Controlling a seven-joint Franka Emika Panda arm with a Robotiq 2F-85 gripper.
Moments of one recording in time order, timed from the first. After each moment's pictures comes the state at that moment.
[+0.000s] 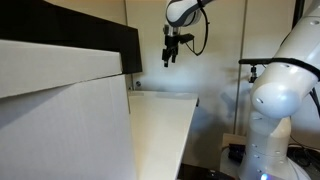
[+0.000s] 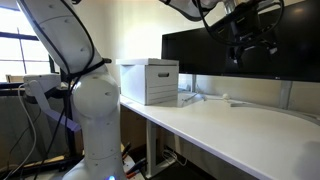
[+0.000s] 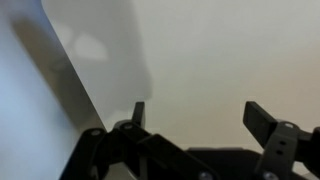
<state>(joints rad) -0.19 -0.44 -0.20 -2.24 -0.28 2.09 -0.17</state>
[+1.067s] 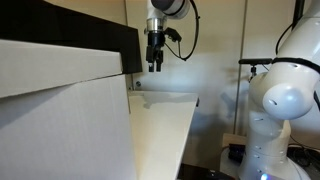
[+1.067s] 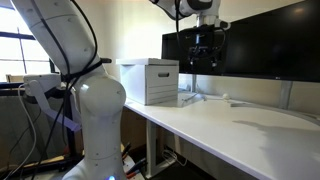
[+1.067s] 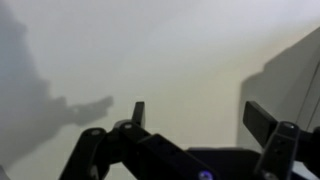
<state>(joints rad) 0.02 -0.46 -0.10 -2.23 0.03 1.82 -0.20</state>
